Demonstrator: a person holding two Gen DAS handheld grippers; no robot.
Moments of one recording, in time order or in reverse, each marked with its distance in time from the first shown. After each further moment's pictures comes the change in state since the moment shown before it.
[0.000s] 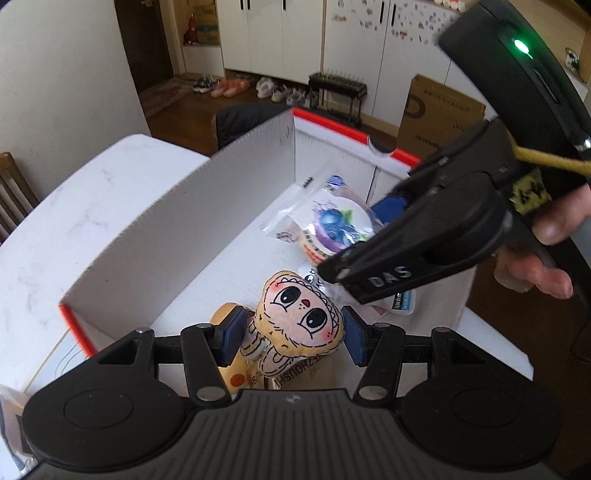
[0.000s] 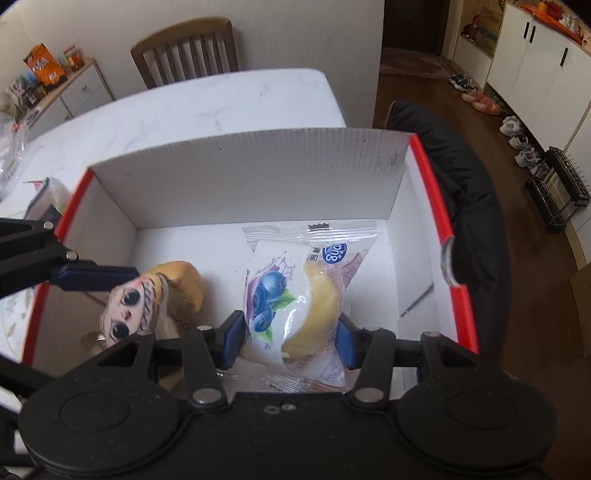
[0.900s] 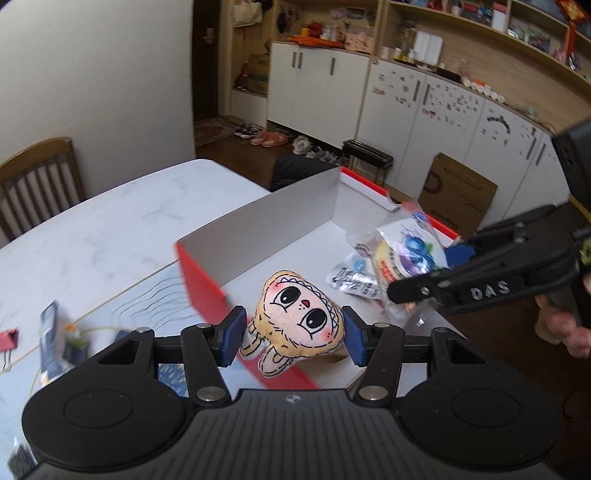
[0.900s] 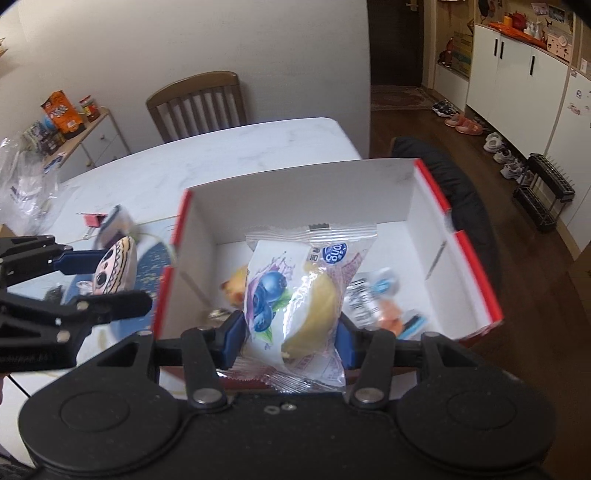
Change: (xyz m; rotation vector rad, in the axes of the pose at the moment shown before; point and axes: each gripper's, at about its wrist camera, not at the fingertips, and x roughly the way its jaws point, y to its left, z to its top) left arm -0.107 0.030 -0.070 -0.172 -0.223 0.025; right arm -0.098 0.061 -0.057 0.096 -0.183 0.003
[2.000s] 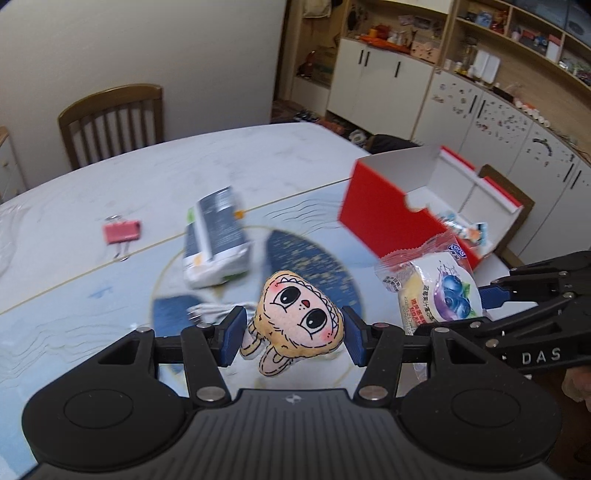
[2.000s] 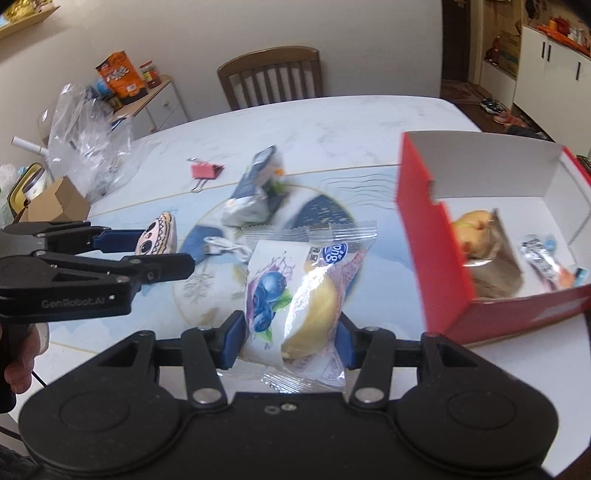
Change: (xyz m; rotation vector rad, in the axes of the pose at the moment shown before) left arm -0.100 0.148 -0.114 -0.165 0.018 0.085; right arm 0.020 0.208 -0.052 -0.035 0.031 0.094
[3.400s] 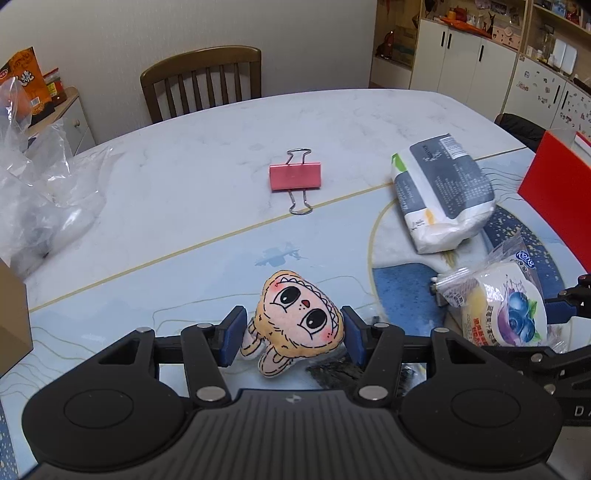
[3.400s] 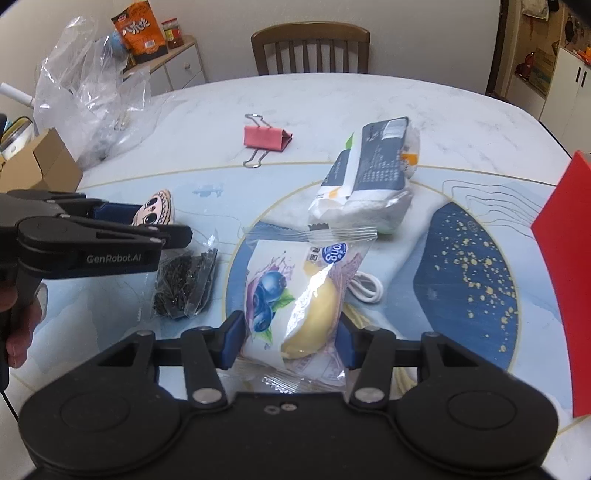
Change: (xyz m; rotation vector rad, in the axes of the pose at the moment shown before) left arm 0.051 0.176 -0.036 -0.058 0.060 0.234; right arm 0.144 0.122 0.024 -0.101 0.039 -0.030
